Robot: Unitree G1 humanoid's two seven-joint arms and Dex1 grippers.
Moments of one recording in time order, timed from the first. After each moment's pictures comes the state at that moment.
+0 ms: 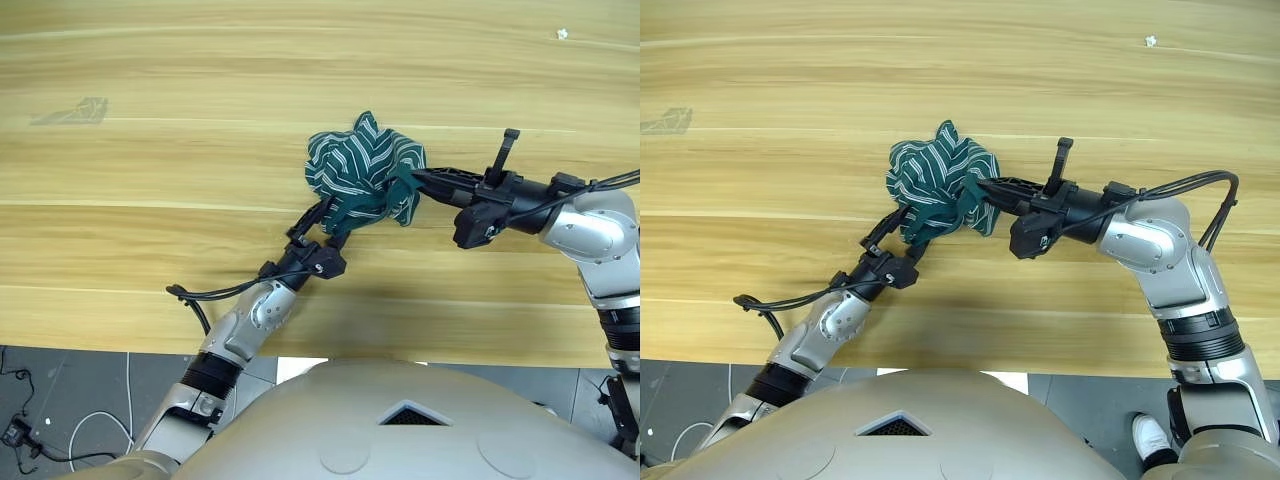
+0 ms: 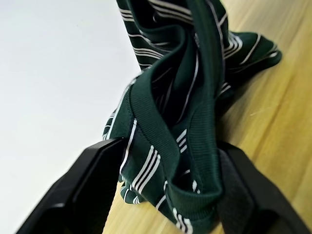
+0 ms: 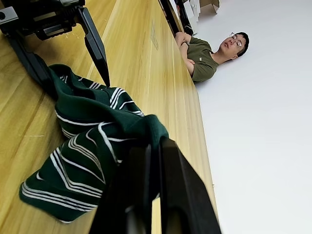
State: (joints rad) left arm 0.21 0.36 -0.43 0.13 0.64 -0.46 0.10; right arm -0.10 -0.75 0.24 -0.17 -0.22 -0.56 0.69
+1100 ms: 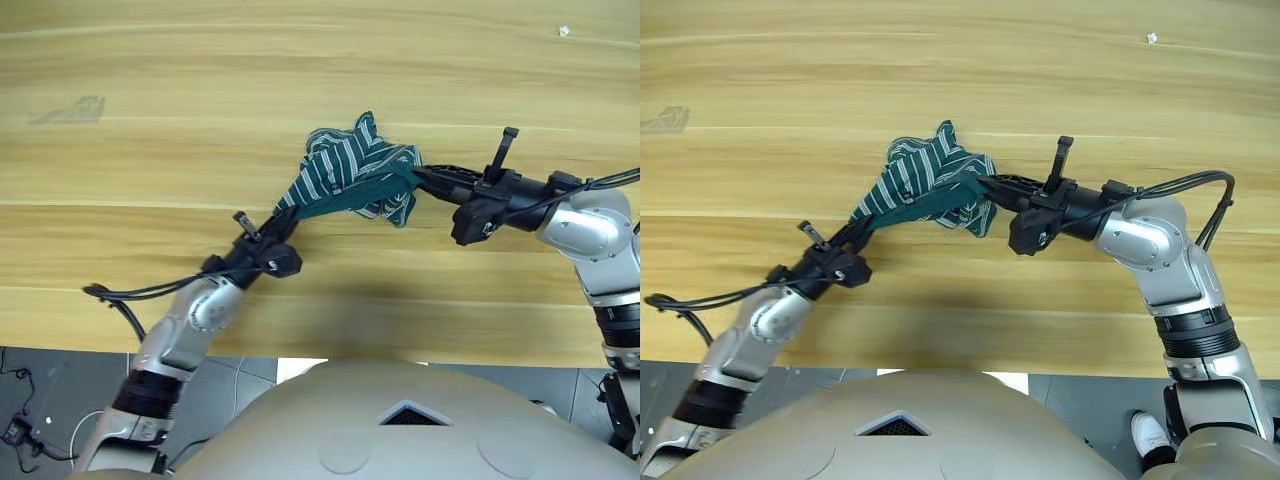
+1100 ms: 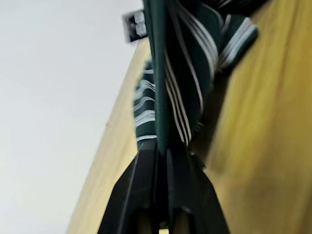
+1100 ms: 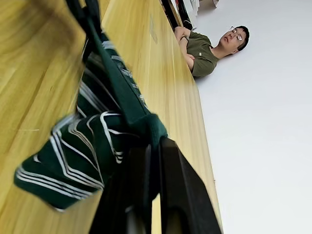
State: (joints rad) left arm 0.30 0.64 -0.22 -0.21 0.53 -0.35 -0.18; right arm -0.12 -0.73 0.24 -0.12 -0.24 -0.56 0.68
